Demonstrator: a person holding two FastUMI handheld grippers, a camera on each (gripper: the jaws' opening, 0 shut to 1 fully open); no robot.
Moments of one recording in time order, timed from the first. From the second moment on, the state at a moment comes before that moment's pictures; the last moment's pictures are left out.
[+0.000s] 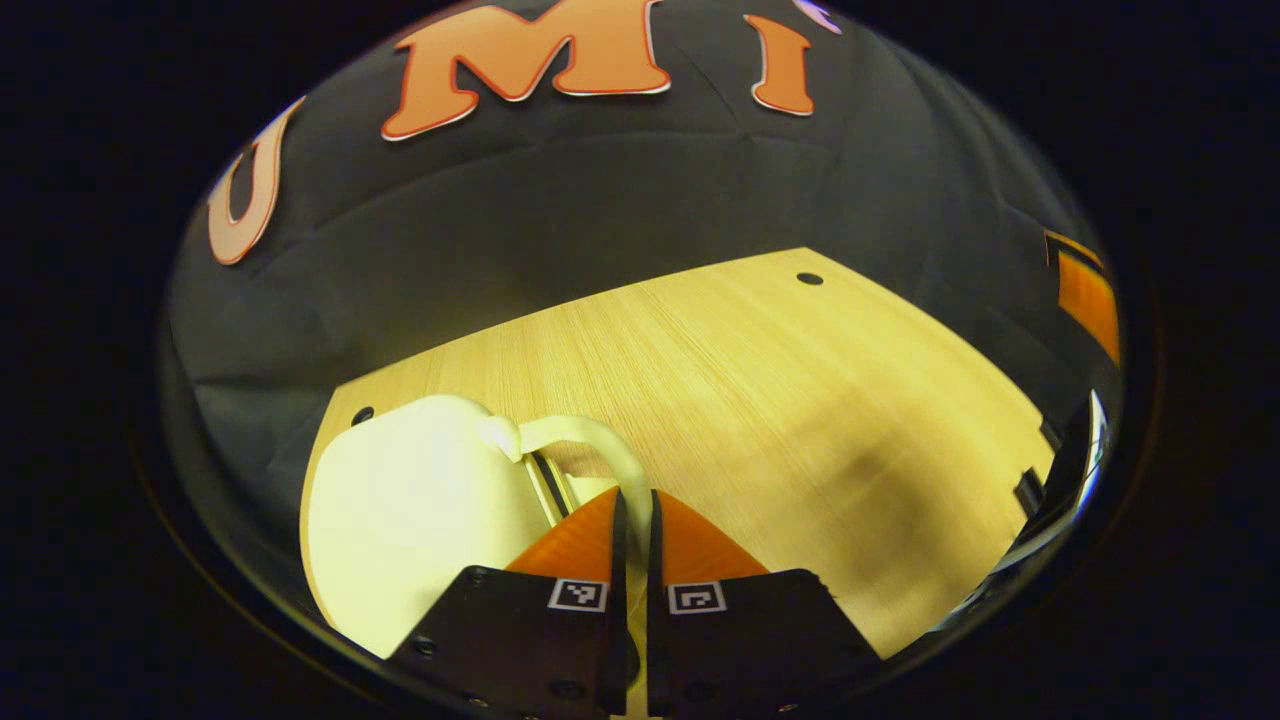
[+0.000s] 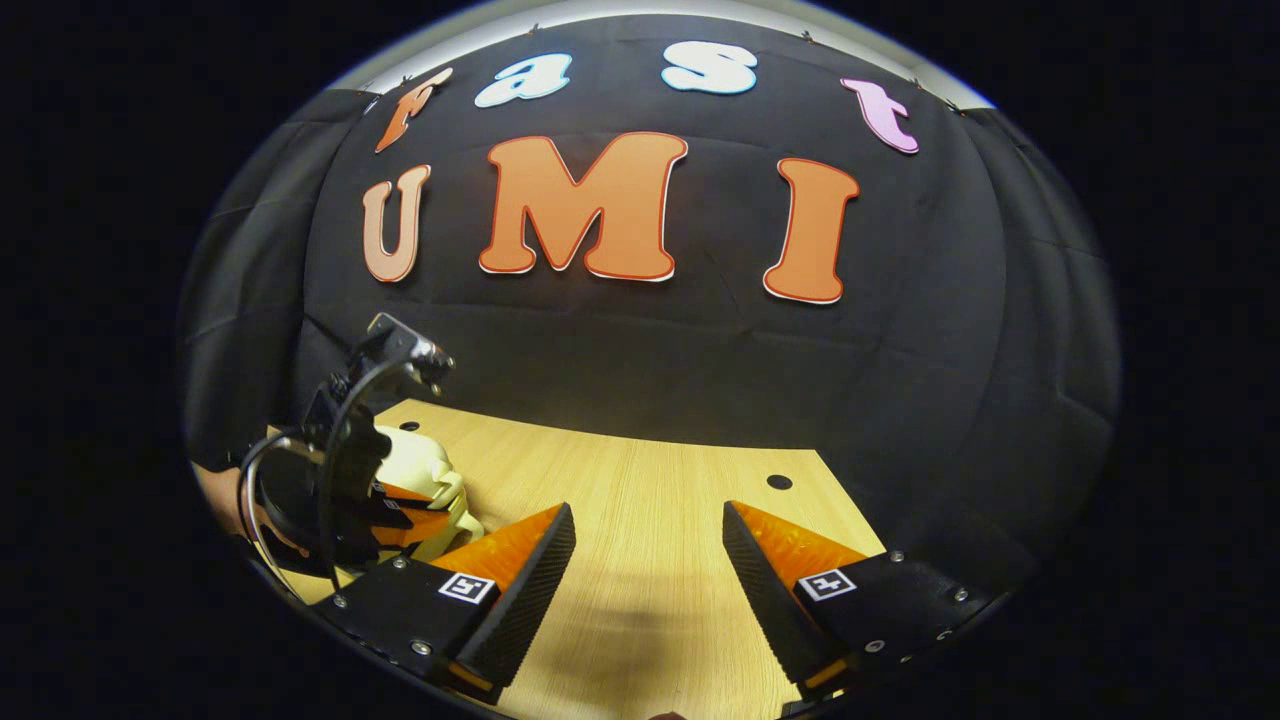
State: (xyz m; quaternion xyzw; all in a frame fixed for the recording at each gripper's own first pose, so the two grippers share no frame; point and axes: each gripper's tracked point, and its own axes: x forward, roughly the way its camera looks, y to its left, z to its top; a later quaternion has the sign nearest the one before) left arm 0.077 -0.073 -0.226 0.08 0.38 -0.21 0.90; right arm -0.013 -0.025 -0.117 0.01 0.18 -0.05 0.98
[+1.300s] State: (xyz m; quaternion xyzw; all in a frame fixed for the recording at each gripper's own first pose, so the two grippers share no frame) left arm 0.097 0.001 -0.008 -0.05 0.11 -0.05 0.99; right arm 0.020 -0.013 -0.035 0.03 0.05 -0.07 1.00
